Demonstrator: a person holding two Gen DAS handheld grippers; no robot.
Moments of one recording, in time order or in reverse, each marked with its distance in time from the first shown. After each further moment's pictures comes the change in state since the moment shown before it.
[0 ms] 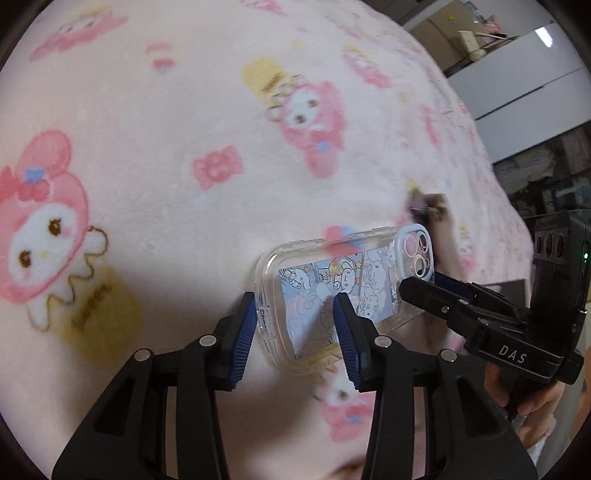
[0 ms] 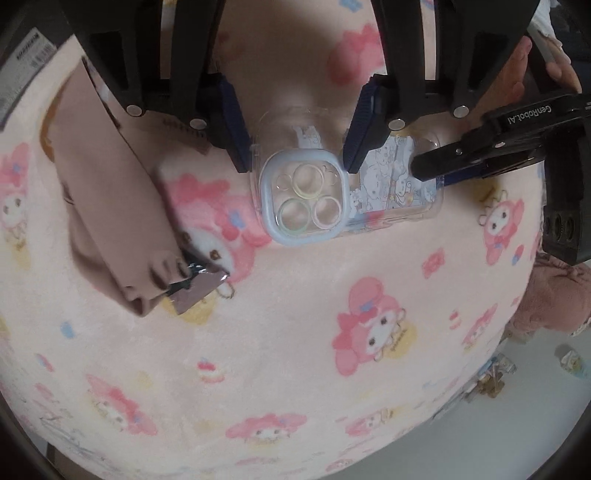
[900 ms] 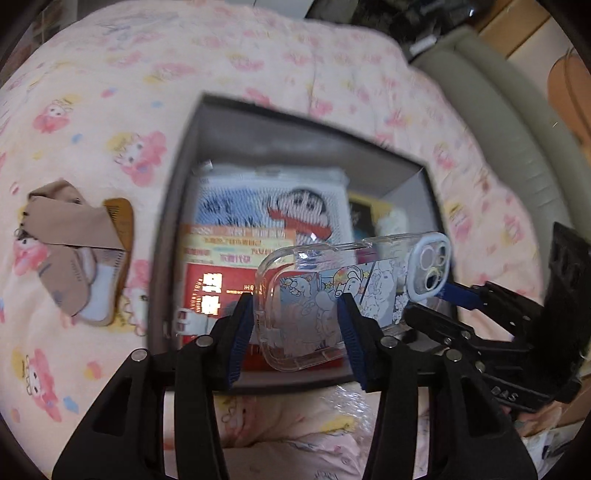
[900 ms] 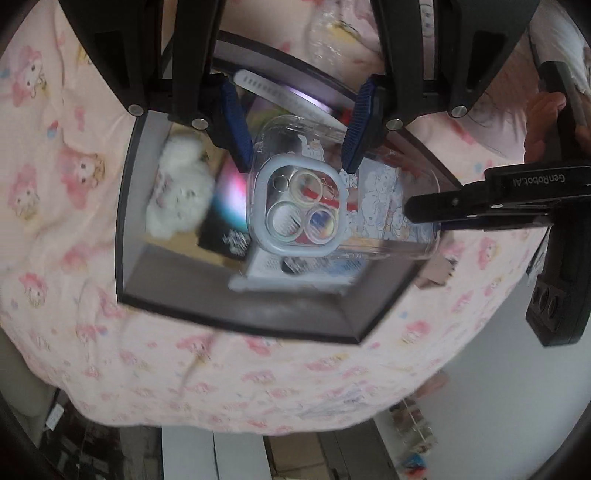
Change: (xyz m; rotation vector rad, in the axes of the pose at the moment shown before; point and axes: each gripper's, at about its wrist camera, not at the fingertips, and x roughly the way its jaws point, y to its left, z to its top) left arm 0.072 -0.360 -0.177 0.780 0.296 -0.020; right arm -0.241 -0.175 -0.285 0.483 -0.302 -0.269
